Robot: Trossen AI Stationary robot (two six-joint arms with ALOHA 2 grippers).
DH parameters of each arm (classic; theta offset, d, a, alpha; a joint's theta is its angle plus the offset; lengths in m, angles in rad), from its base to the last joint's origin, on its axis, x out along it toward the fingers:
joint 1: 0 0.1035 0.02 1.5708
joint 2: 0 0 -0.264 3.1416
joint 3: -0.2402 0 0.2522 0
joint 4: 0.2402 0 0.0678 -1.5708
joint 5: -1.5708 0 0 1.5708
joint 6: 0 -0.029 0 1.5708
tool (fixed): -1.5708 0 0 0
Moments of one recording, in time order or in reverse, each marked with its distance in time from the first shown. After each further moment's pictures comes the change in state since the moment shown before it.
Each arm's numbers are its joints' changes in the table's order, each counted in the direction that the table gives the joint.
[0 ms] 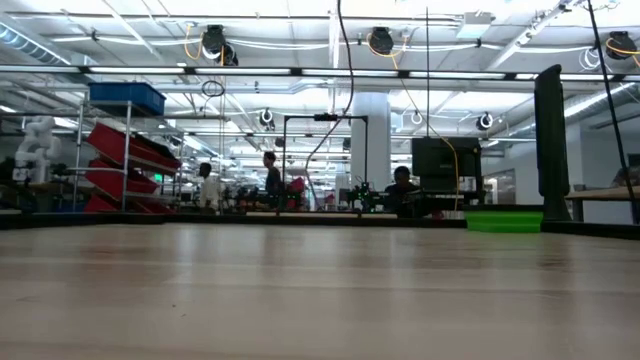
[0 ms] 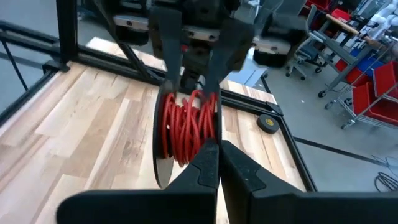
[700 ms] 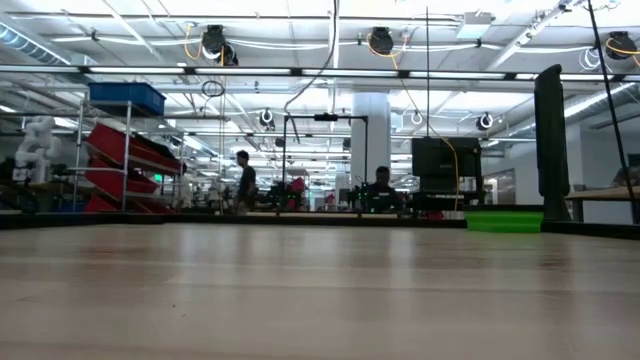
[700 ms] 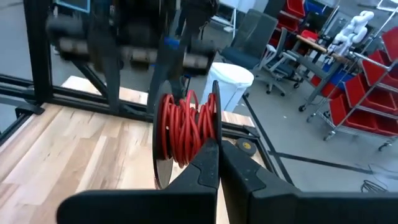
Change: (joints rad) left arm -0.176 0.134 0.006 0.168 -0.303 0.208; right arm -0.066 0.019 -0.076 -0.053 0.003 0.027
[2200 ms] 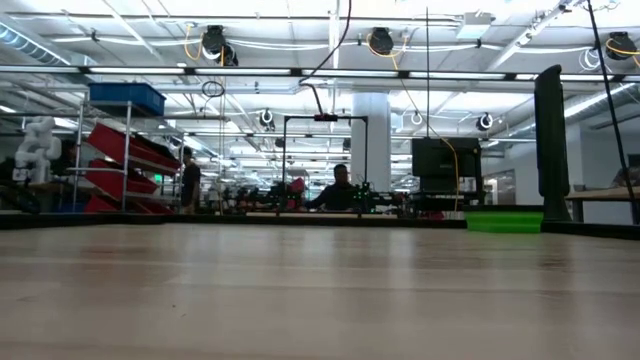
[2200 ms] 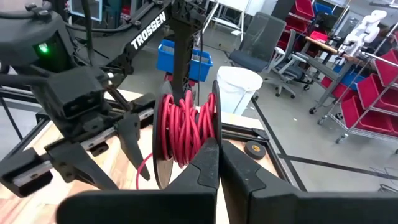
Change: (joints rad) left arm -0.189 -0.535 0.001 -0.631 -0.911 0.053; right arm 0.016 0.034 -0.001 0.024 -0.021 -0.024
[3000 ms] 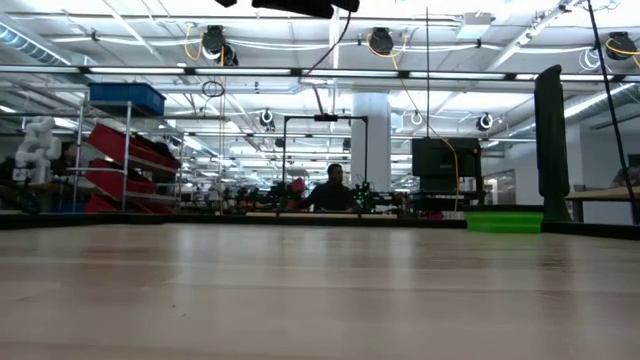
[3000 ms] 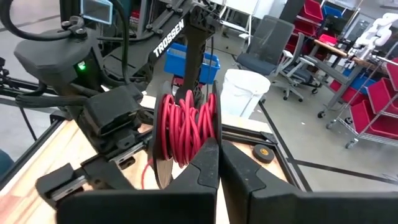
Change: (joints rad) left arm 0.069 -0.001 0.000 0.050 0.067 0.051; right arm 0.032 0.000 0.000 -0.001 -0.005 -0.005
